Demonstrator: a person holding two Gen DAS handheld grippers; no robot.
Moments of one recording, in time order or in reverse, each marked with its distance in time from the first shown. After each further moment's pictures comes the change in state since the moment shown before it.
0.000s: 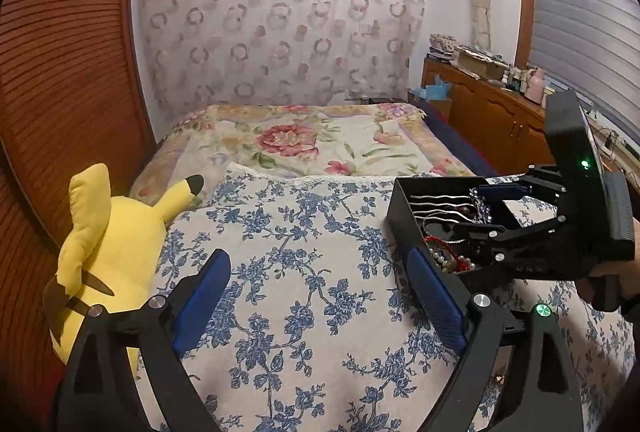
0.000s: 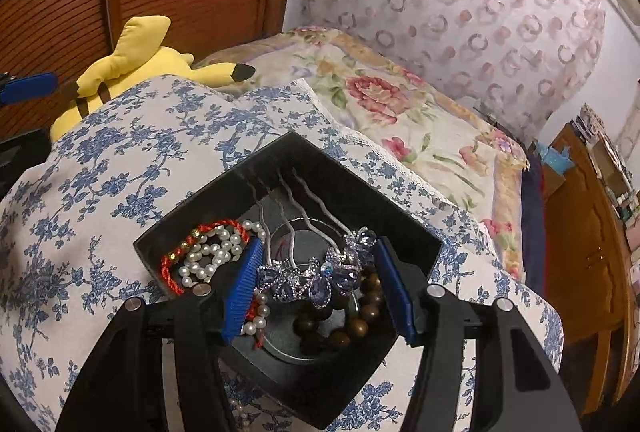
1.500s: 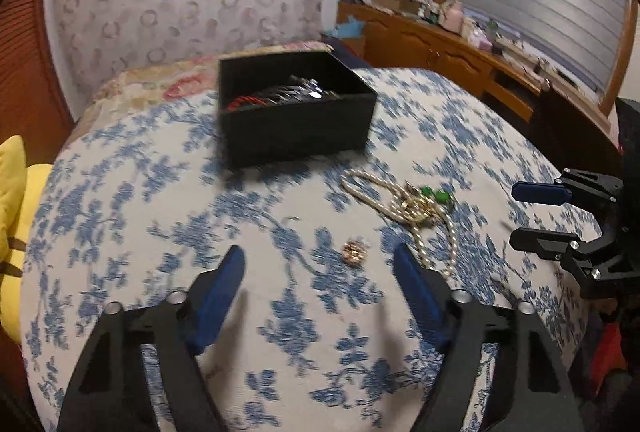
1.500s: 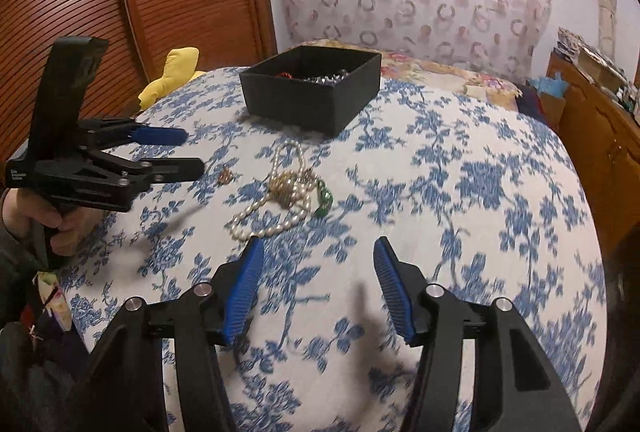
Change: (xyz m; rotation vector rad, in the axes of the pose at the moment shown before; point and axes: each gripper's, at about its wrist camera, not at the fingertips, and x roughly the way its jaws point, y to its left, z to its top) left arm -0.012 -0.117 -0.094 0.151 0.195 -0.264; right arm -0.143 0.010 -0.223 0.273 -0.108 0.137
